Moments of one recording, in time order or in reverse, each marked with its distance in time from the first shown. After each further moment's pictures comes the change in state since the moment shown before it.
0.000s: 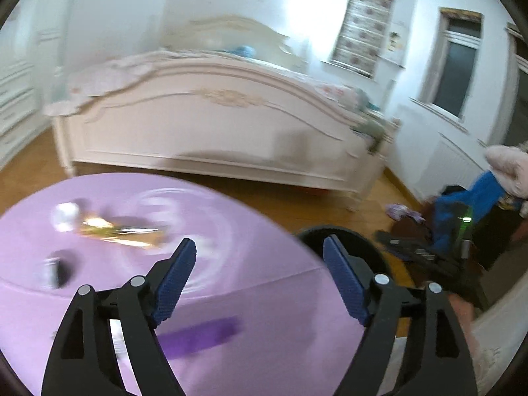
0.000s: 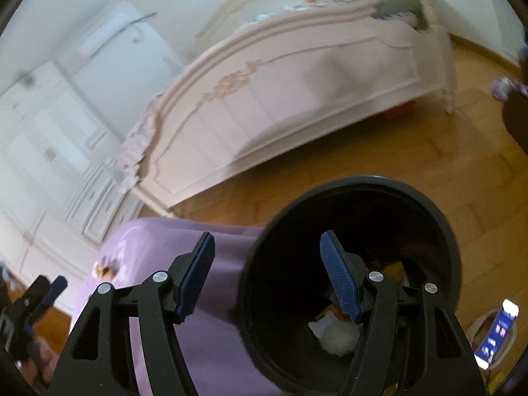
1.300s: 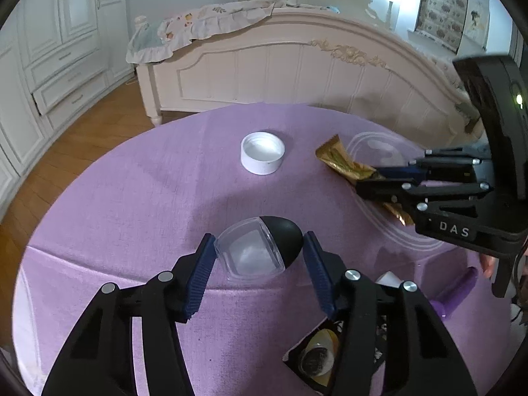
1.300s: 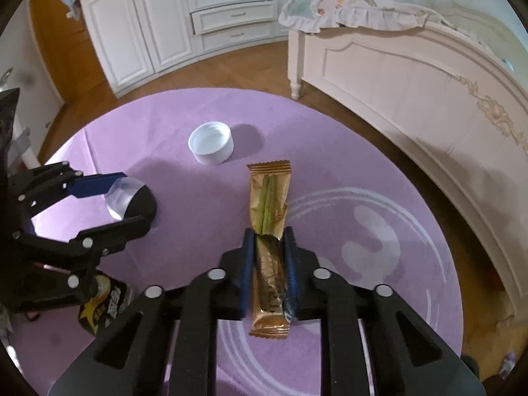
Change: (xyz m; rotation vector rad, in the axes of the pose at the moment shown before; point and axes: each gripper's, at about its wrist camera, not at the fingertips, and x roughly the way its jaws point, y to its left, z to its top) left arm 0.013 0.171 -0.022 -0.088 0.198 0.289; right arm 0.183 0.317 -0.064 -0.916 0.496 0.189
